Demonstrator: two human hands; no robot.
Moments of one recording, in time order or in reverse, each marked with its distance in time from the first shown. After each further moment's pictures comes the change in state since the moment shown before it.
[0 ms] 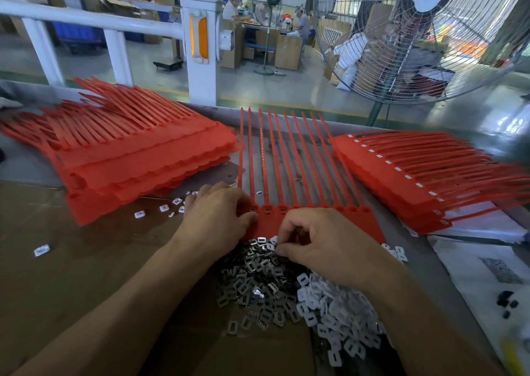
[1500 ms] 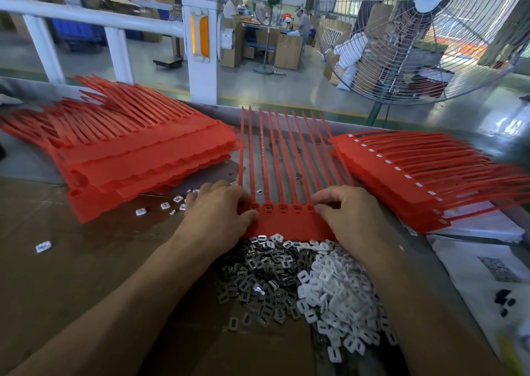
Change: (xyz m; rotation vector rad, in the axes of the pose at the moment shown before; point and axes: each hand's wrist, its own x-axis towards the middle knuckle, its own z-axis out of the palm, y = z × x) left_hand -0.001 0.000 -0.002 -0.004 -0.030 0.006; right_hand 0.020 0.047 -0.006 0.065 0.445 0.240
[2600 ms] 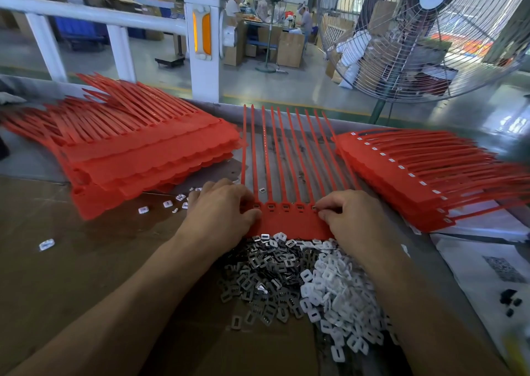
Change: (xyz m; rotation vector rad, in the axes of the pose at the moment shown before) left_hand 0.002 -0.005 0.005 -0.011 0.024 0.010; right_hand -0.008 -0.007 0.000 -0.134 -0.043 0.068
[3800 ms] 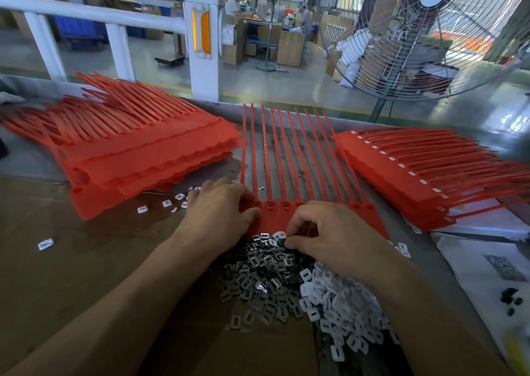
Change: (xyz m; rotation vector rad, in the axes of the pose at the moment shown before) left_hand -0.001 0.003 -0.003 0.007 -0.008 0.001; right_hand -0.021 -0.026 -0.005 -0.019 -0.329 -0.290
